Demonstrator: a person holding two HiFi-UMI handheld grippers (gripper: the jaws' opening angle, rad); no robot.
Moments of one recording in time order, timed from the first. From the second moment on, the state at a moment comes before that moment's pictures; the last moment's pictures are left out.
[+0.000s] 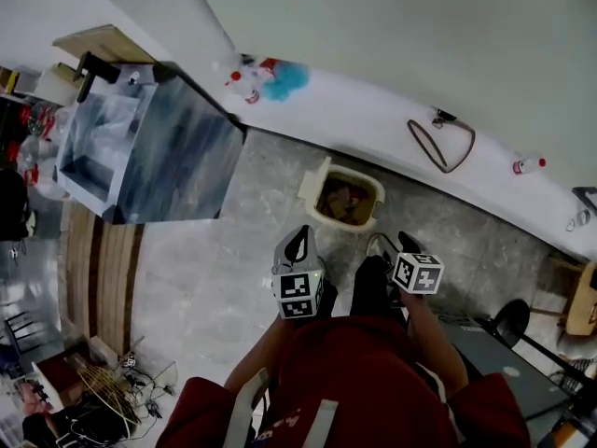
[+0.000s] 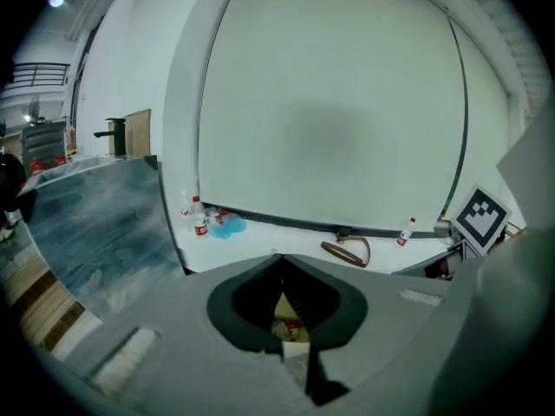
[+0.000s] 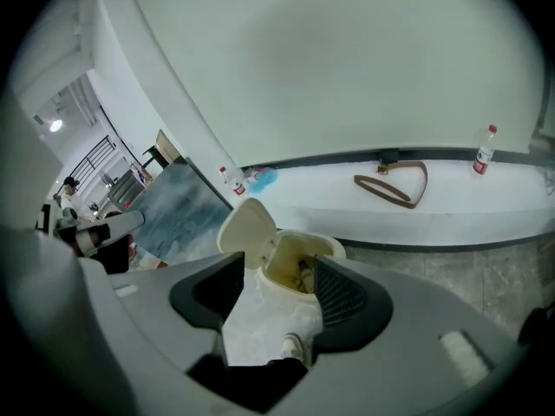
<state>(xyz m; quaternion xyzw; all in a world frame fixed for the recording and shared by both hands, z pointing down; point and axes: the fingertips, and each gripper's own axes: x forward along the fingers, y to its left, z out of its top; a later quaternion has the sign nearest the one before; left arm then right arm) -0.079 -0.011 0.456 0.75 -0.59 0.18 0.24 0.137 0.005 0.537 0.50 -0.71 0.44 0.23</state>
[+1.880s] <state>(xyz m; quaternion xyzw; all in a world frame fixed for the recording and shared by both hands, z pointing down) -0.120 -0.026 0.130 0.82 -0.56 -0.03 -0.09 0.082 -0.009 0.111 0.61 -0.78 -0.14 0.01</state>
